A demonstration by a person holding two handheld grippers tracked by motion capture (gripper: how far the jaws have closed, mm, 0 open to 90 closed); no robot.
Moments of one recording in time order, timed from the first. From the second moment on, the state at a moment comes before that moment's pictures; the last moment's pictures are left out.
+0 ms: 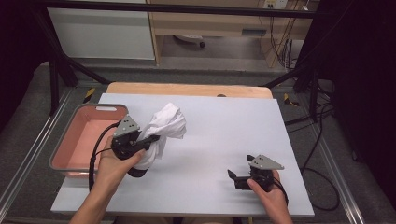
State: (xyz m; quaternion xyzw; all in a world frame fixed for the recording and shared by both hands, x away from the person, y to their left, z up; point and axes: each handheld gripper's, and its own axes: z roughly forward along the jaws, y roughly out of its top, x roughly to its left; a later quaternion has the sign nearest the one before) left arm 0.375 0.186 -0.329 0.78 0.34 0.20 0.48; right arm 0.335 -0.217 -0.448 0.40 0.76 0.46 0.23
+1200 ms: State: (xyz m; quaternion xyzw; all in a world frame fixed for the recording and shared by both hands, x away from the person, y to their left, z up) left arm 0.427 0.088 -0.337 0.83 0.32 0.16 0.43; right arm 0.329 -0.203 -0.444 0.36 0.79 0.43 0.24
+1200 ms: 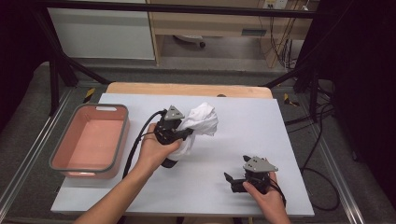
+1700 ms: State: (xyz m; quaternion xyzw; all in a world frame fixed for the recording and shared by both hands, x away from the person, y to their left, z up) left arm 0.442 0.084 -0.348 0.83 0.33 0.15 0.43; right arm 0.330 -0.204 -0.444 0.37 0.79 0.43 0.24
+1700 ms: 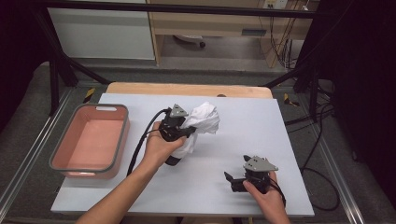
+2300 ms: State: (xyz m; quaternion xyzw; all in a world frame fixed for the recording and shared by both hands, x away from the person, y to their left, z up) left arm 0.451 0.091 -0.357 0.83 0.35 0.14 0.42; right arm 0.329 -0.209 -0.445 0.37 0.79 0.43 0.24
